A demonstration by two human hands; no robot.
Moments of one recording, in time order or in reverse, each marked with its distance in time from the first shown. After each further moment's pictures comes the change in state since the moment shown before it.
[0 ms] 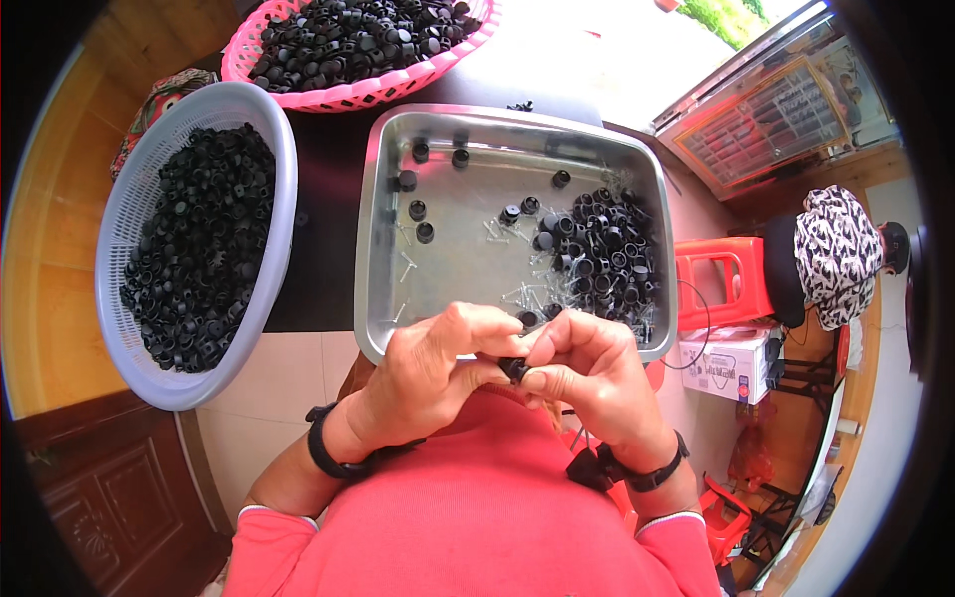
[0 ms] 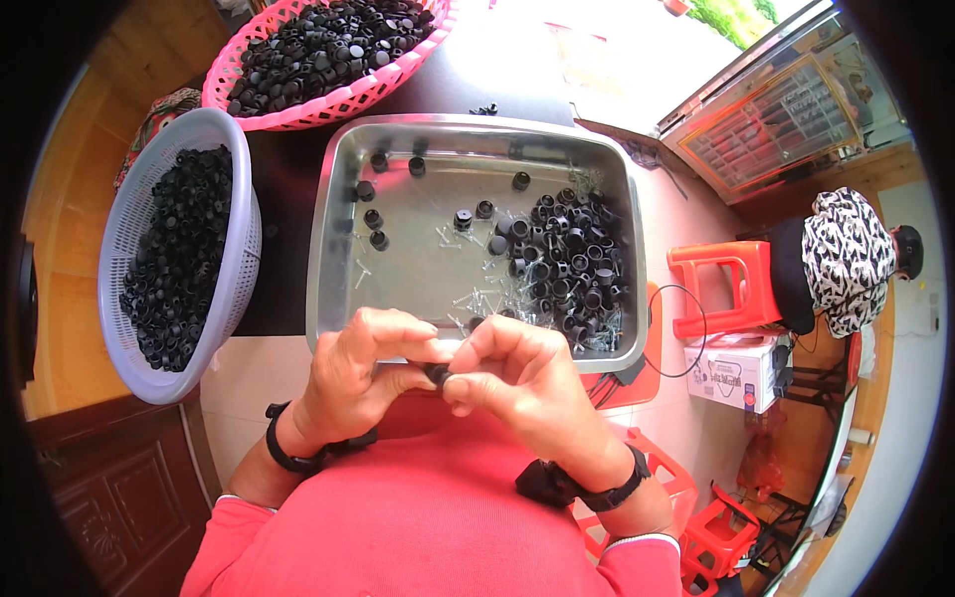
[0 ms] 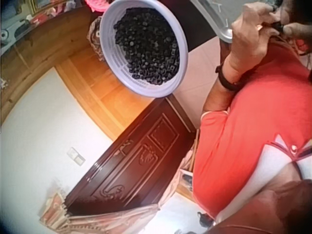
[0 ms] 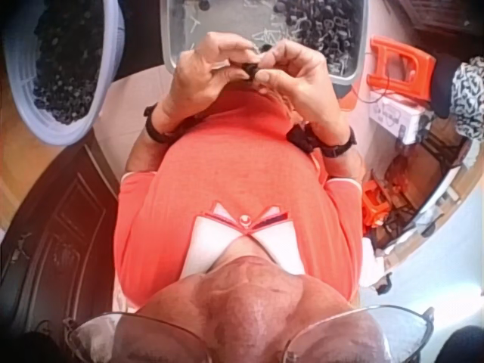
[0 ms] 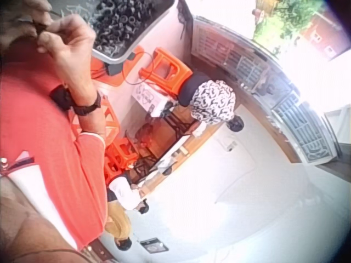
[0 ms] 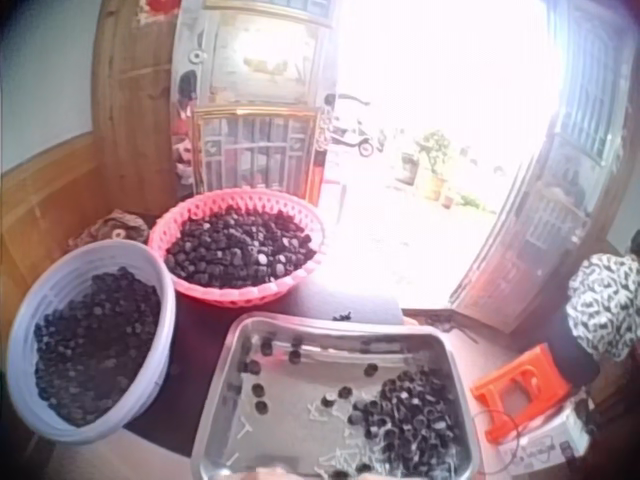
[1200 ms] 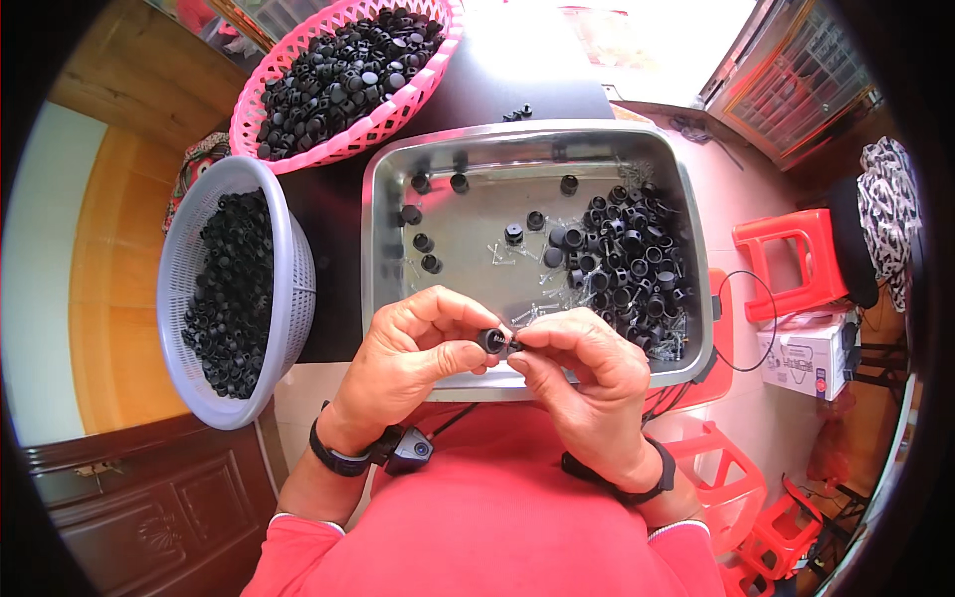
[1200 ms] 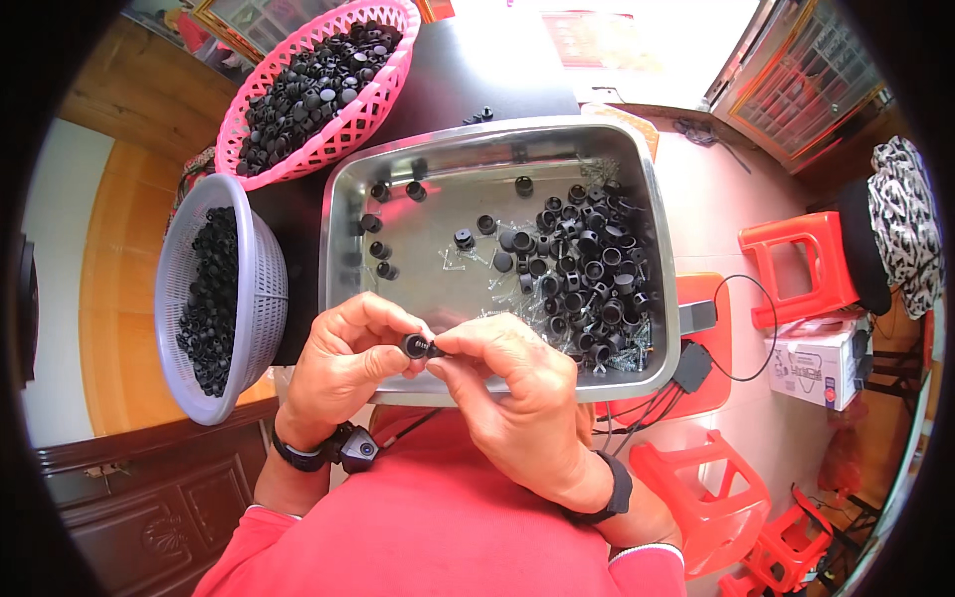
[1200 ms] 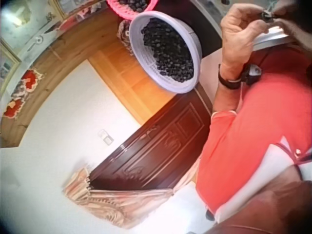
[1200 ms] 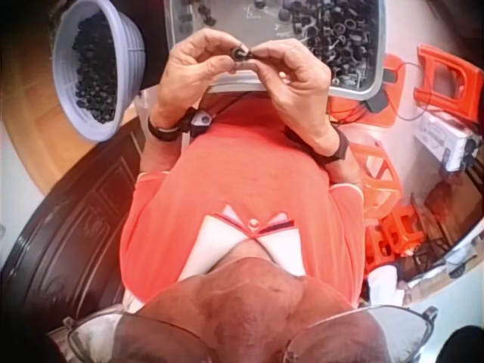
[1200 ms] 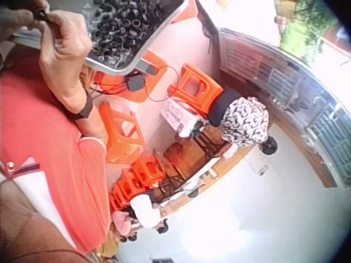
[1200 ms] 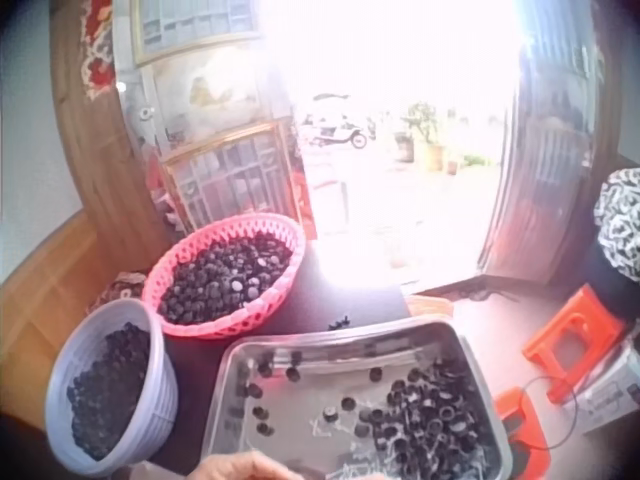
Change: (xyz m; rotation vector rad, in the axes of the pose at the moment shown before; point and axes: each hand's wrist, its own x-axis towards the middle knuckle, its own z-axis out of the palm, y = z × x) left_hand 0.029 -0.003 -0.011 -0.592 -0.010 -0.684; right_hand 0.024 0.023 -0.002 -0.387 0.373 -0.711
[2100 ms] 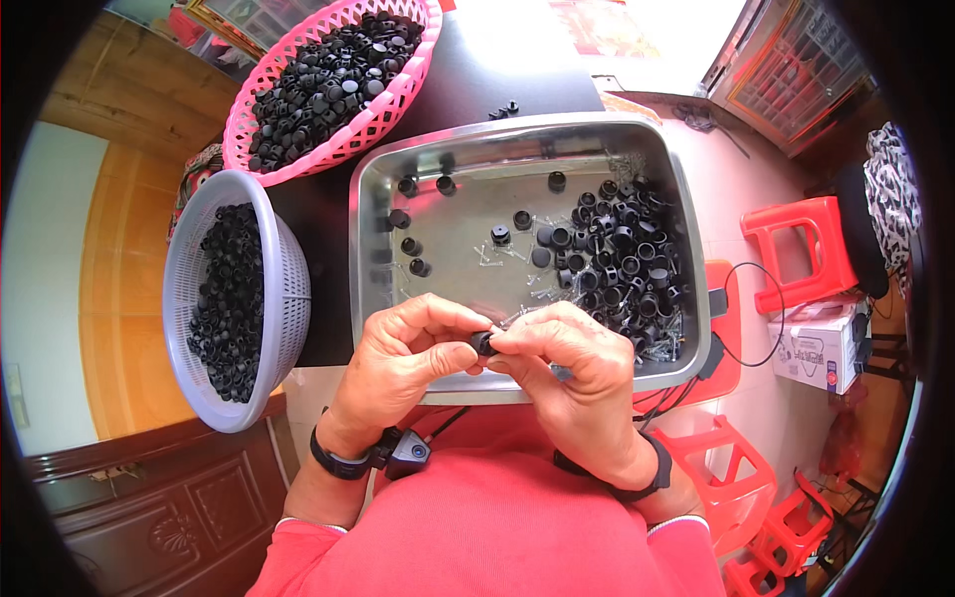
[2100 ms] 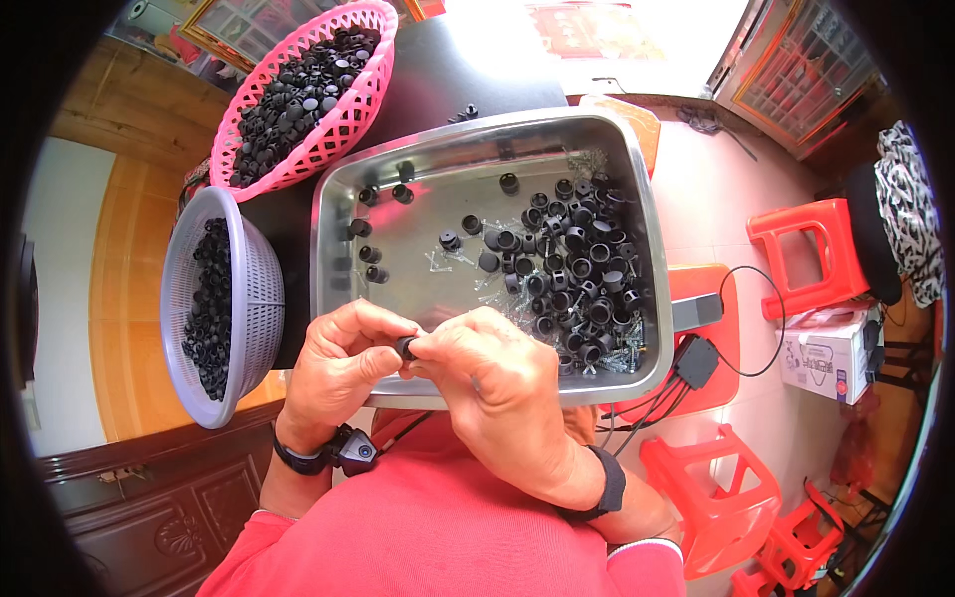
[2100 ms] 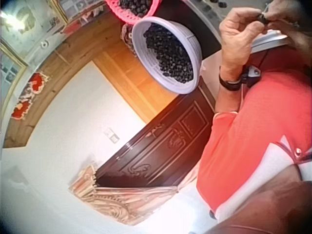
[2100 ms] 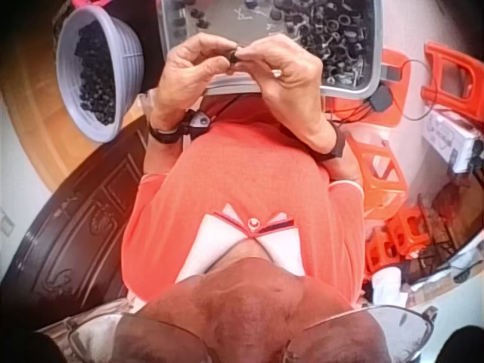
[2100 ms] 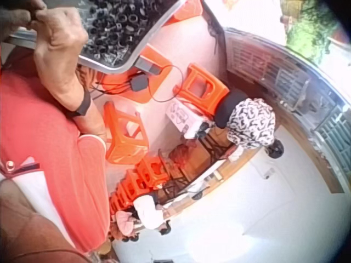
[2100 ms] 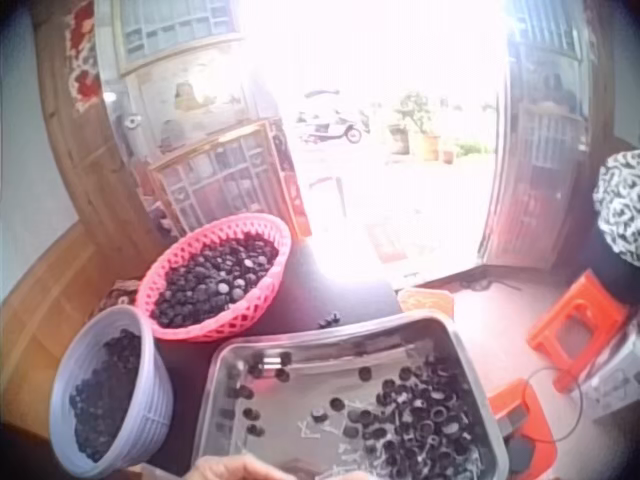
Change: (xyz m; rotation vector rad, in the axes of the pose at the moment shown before) left_hand 0.003 -0.003 0.003 0.011 0.034 -0.020; right_hand 0.008 0.007 -0.006 -0.016 -0.054 -0.047
